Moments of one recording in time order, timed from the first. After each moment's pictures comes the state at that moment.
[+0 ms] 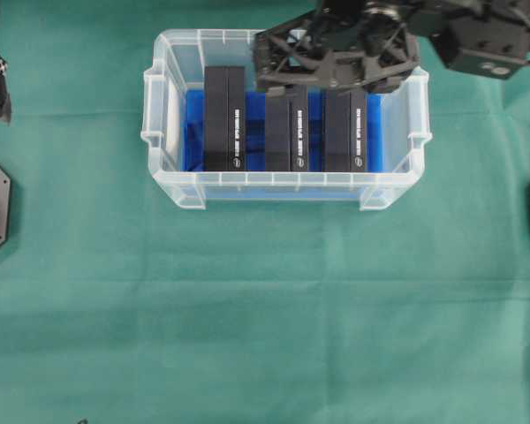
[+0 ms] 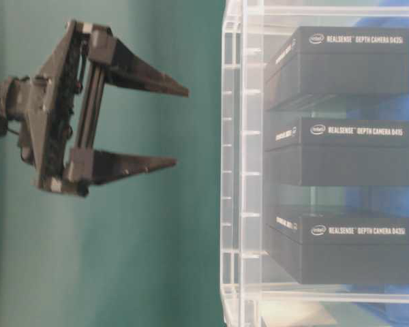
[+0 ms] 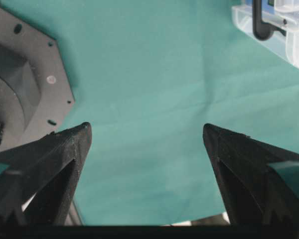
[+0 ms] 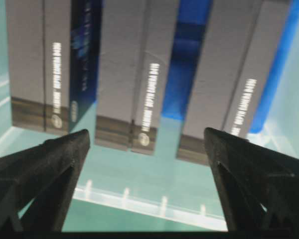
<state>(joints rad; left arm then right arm) 0.25 -0.65 0.36 0.04 1.64 -1.17 -0.21 0.13 -0.18 -0.05 1.35 1.39</state>
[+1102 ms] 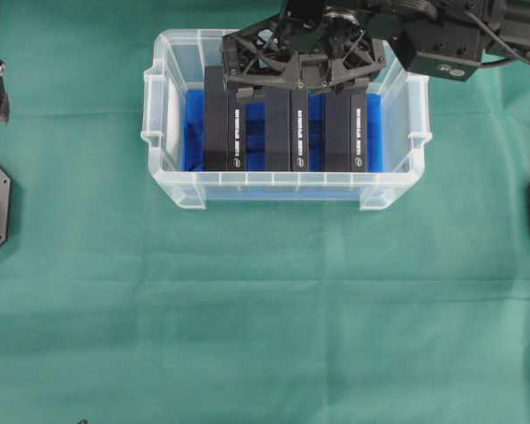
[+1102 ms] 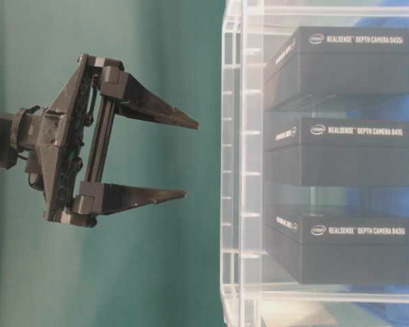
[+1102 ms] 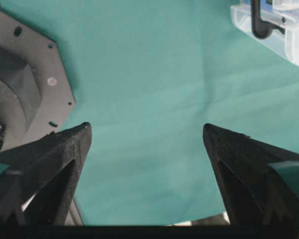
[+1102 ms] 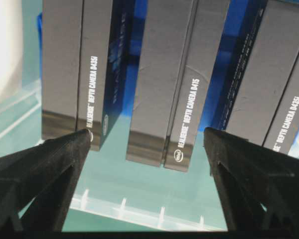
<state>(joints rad) 0.25 -0.66 0.36 0.04 1.64 -1.16 -0.21 0.21 -0.26 -0.06 1.34 1.39</state>
